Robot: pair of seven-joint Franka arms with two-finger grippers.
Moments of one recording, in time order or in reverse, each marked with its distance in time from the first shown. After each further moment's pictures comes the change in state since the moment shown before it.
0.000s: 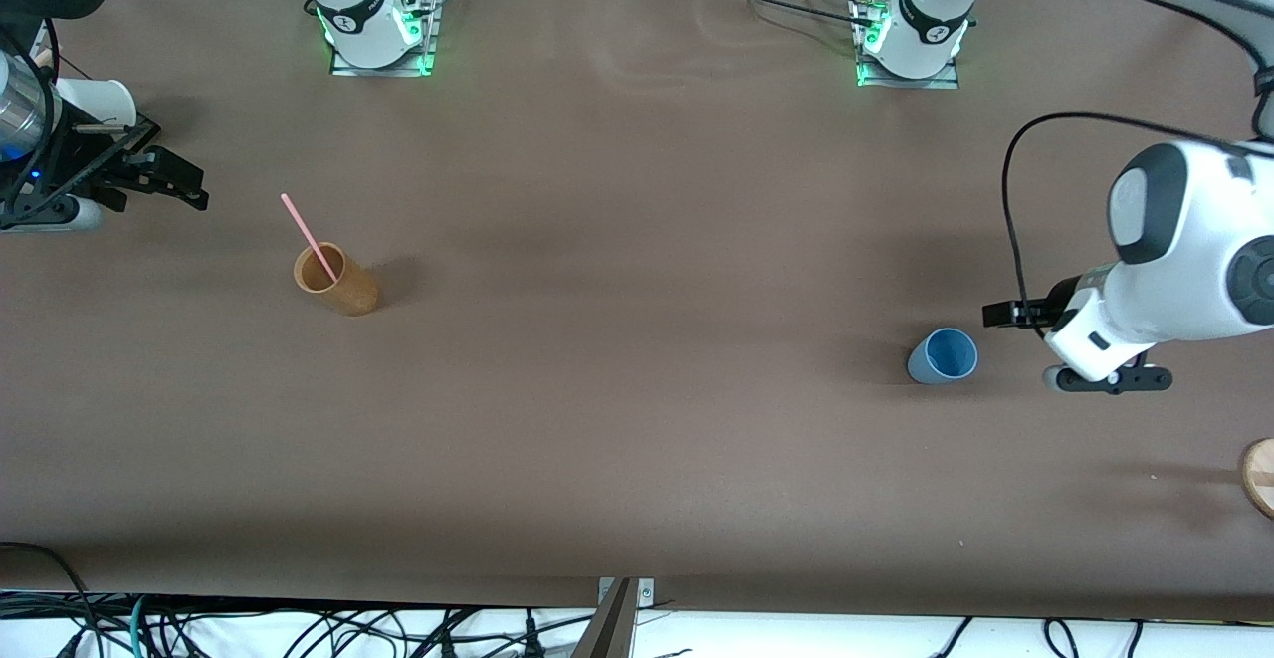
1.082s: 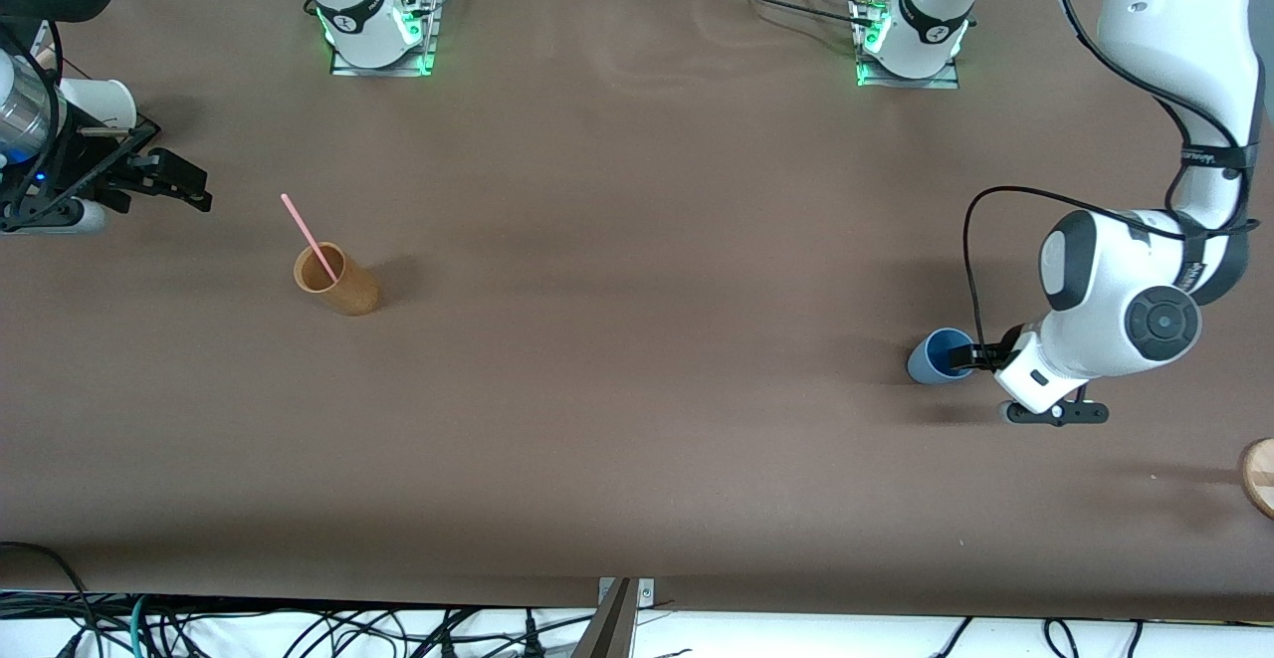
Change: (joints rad) left arm 0.002 0.128 0.003 -0.102 0.021 0.307 0.001; right arm 0.001 0.005 0.004 0.000 0.000 0.001 0.007
